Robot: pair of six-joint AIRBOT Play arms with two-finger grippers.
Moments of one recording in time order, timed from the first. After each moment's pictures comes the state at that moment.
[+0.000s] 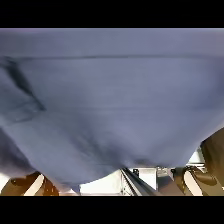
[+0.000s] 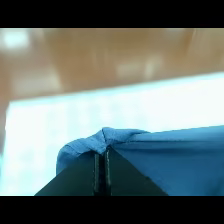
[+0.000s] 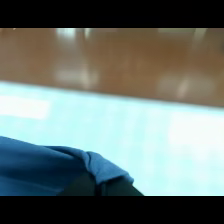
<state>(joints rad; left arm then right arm) -0.11 -0.68 1.75 1.57 -1.52 -1.51 -0.18 -0.66 1.74 -1.21 1.57 1.49</state>
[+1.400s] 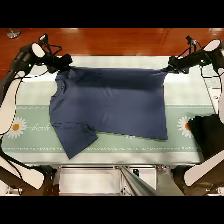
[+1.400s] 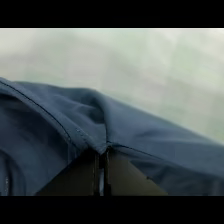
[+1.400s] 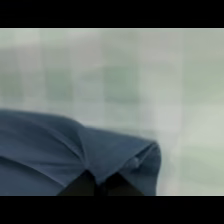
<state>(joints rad) -0.02 -1.82 1.68 1.25 -0.97 -1.75 -0.20 -1.94 1.86 -1.03 1.31 1.42</state>
